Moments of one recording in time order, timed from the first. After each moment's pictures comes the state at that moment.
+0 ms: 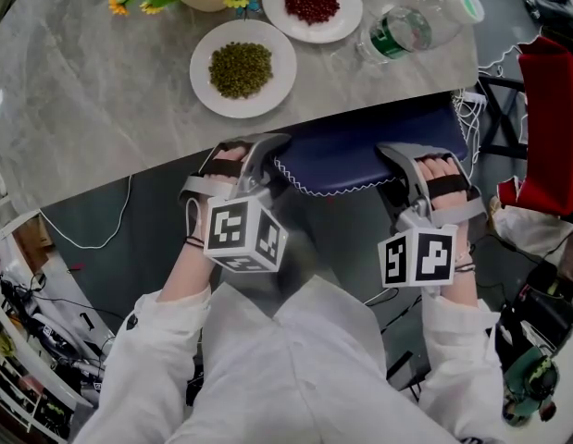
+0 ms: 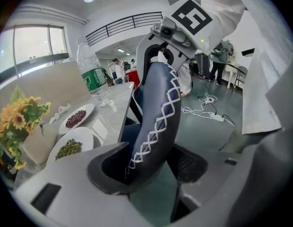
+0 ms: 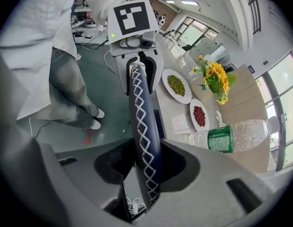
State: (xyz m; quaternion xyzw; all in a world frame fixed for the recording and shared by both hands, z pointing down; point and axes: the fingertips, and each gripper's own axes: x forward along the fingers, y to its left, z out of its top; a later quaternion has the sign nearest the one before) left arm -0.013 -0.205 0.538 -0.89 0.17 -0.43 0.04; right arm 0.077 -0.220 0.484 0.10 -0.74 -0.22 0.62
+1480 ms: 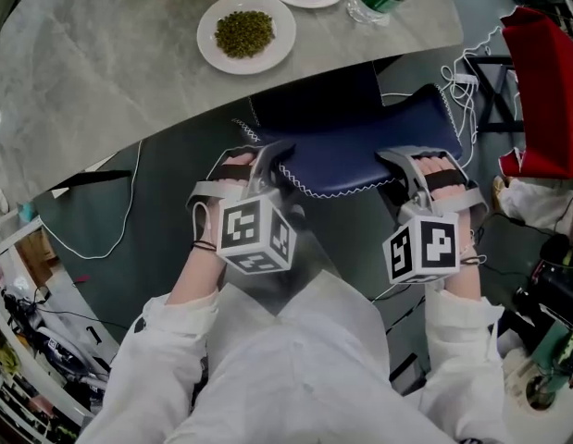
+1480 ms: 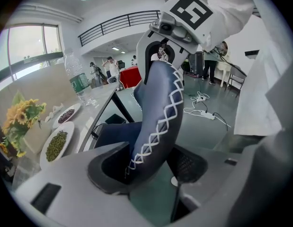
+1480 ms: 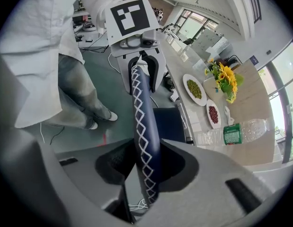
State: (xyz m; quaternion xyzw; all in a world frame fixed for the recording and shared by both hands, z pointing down) left arm -0.017 -0.116 0.538 -0.89 0.14 -0.44 0.03; right arm 0.075 -0.123 0.484 0.09 -0.74 -0.17 0.64
